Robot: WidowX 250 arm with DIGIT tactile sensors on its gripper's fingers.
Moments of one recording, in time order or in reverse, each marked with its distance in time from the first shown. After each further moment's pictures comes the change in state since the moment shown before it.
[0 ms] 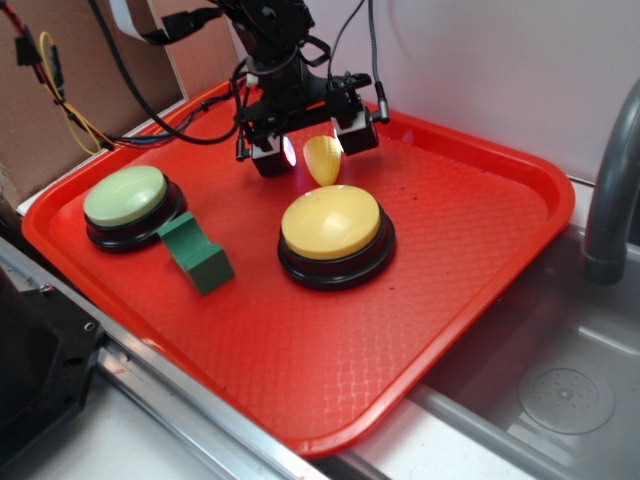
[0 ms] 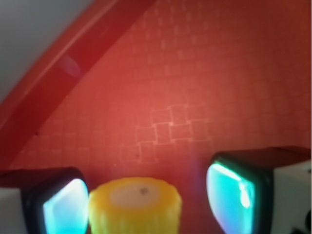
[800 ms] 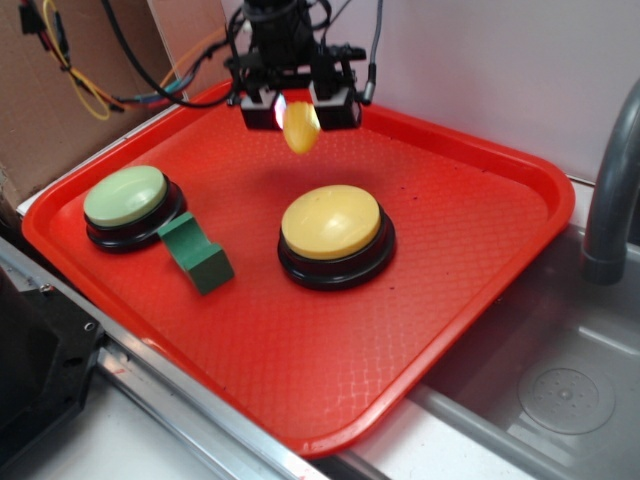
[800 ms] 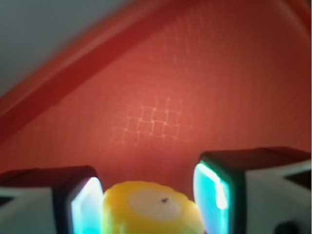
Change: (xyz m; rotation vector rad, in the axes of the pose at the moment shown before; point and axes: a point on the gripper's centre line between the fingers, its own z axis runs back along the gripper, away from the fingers) arm 0.002 -0.011 0.055 0.100 0.118 -0.393
